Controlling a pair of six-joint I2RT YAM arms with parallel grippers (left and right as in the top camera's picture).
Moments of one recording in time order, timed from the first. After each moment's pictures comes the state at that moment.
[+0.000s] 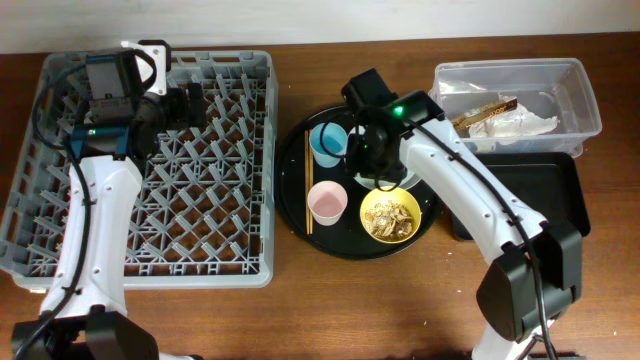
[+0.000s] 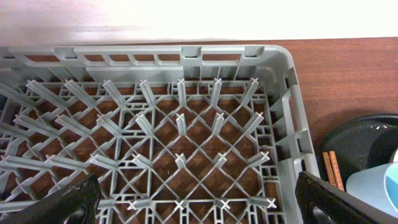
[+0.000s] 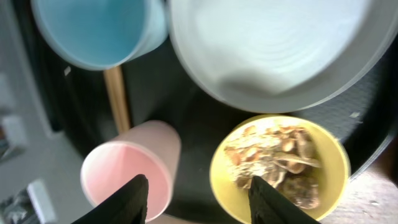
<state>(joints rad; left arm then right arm) 0.07 1.61 1.47 -0.57 0.09 0.06 0.47 1.89 1.69 -1.16 -0.02 0.62</state>
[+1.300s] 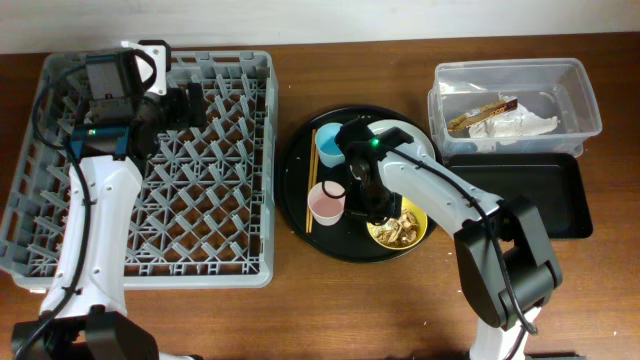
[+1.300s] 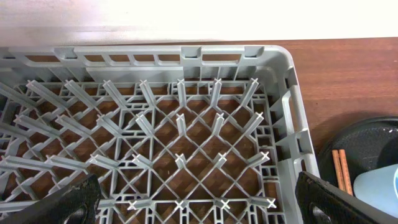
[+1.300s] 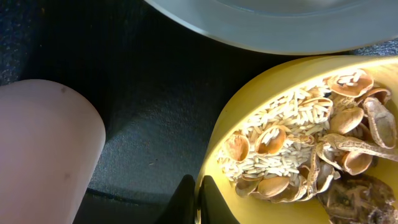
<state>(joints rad) 0.07 1.61 1.47 -0.57 0.09 0.06 0.50 1.97 1.42 -1.07 -0.08 0.70</state>
